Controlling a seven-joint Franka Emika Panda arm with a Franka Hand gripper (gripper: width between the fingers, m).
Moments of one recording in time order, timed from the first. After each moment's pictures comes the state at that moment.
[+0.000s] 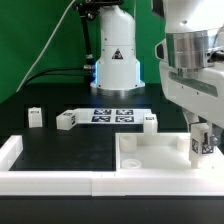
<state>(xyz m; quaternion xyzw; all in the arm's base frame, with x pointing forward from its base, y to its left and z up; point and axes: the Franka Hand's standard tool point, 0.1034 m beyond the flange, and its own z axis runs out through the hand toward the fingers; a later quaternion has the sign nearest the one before) 0.627 0.119 0.073 -0.80 0.59 0.04 0.06</state>
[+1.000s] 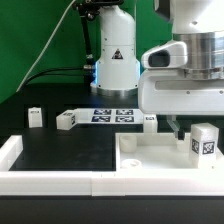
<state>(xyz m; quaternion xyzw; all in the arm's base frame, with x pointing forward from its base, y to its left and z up) 0.627 0.126 0.071 -1.00 0.08 0.00 0.04</state>
